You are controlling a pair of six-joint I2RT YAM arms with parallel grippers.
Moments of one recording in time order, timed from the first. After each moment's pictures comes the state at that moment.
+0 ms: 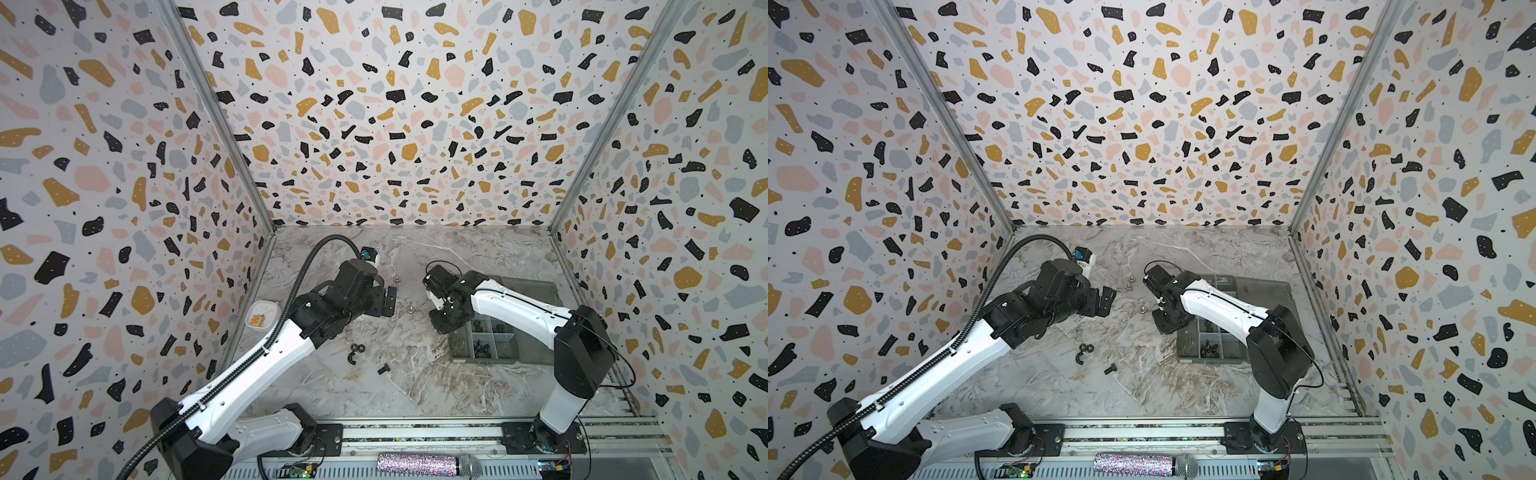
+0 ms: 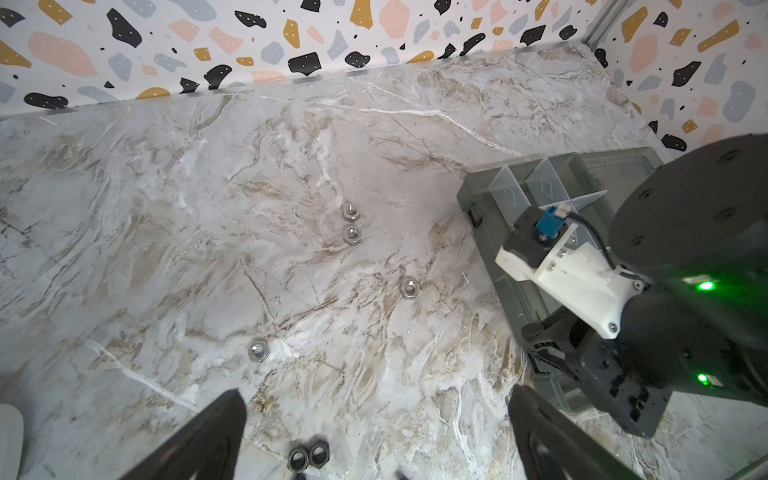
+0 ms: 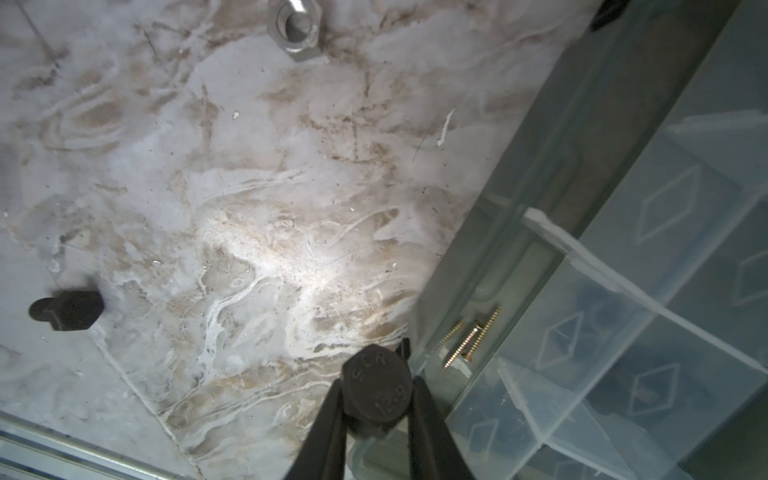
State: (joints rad) left arm -0.69 1.17 1.18 -0.73 -0.20 -0.32; right arm 0.75 1.72 1.36 -1.00 0.02 0.28
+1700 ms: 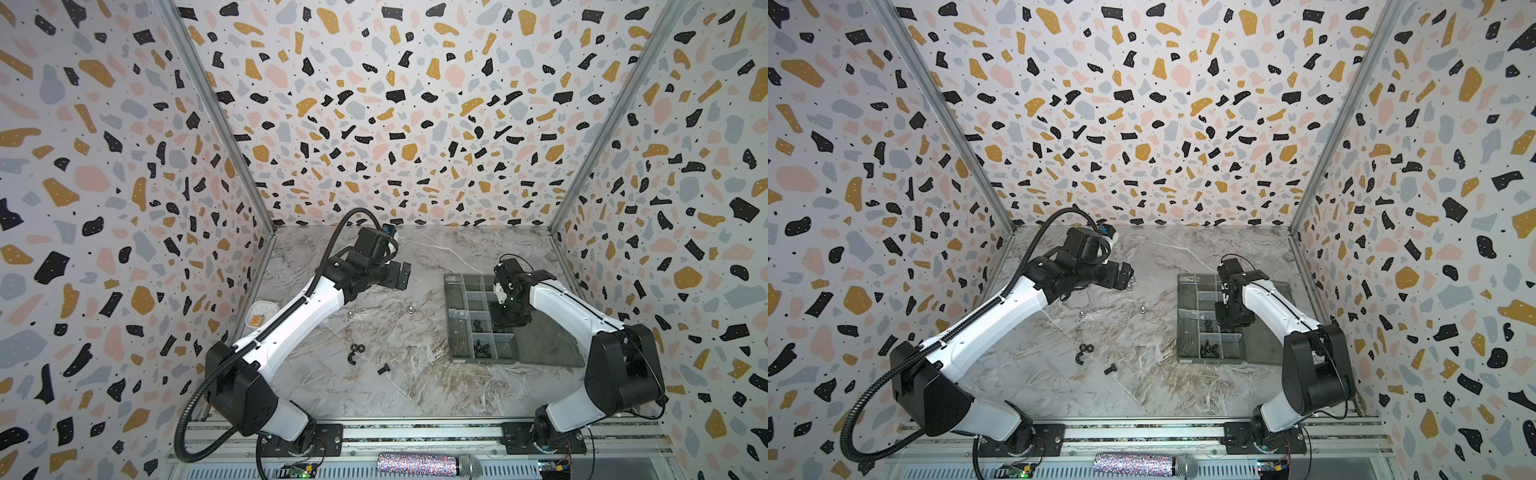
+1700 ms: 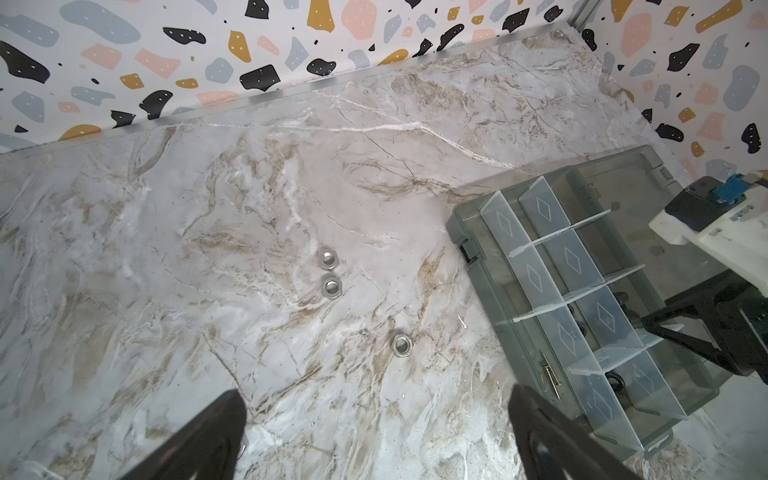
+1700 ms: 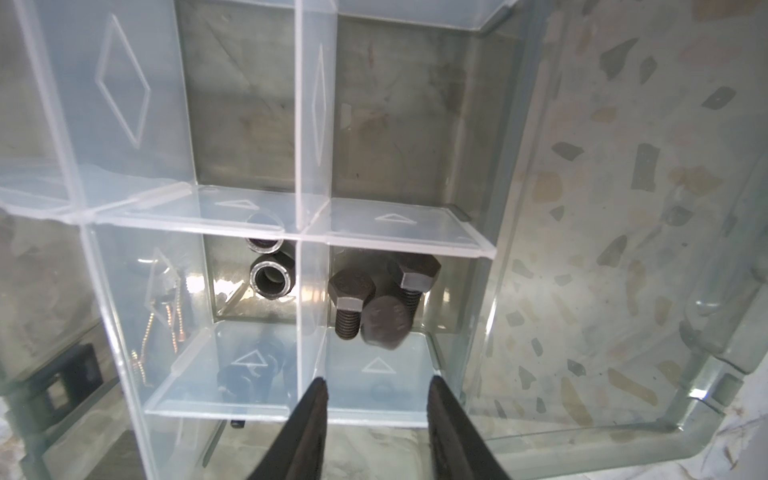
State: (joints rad) left arm -0.58 1.49 1.41 -0.67 -0.03 -0.18; right arm 0.28 1.54 1.11 -1.00 0.04 0.18
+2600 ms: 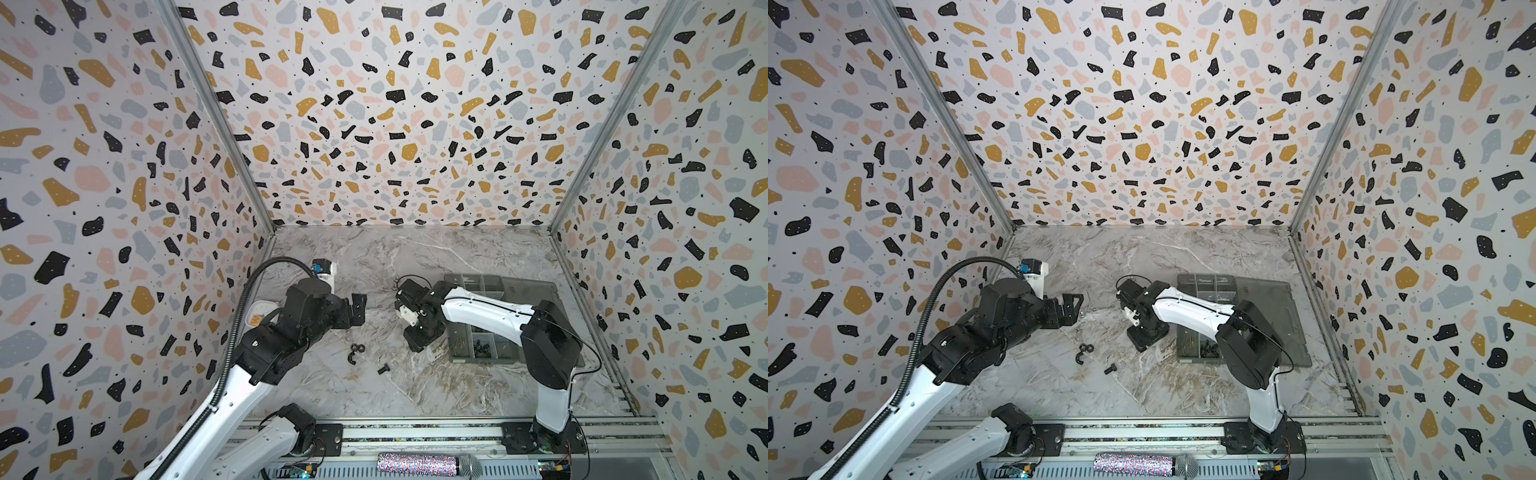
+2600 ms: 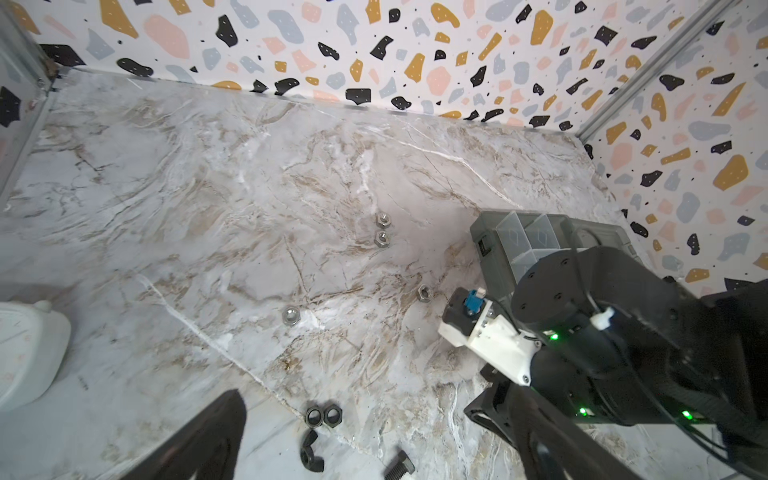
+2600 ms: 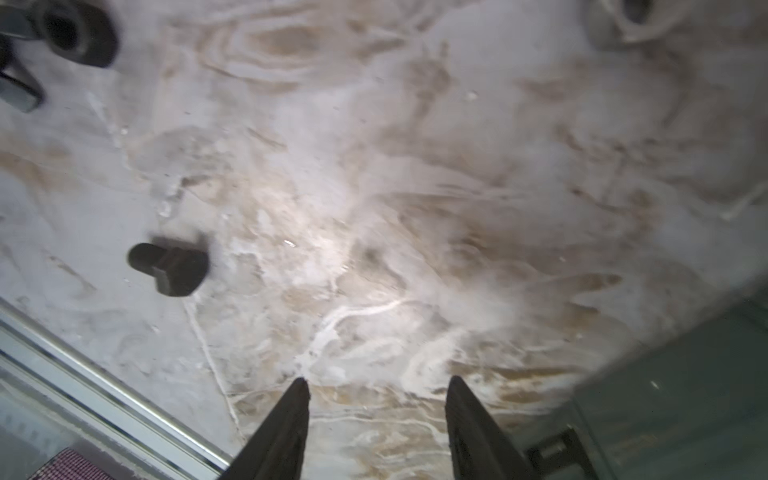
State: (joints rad) left arm -0.56 0.82 1.05 -0.83 -0.17 -0.45; right arm 0.94 1.93 1.48 -0.97 -0.15 0.19
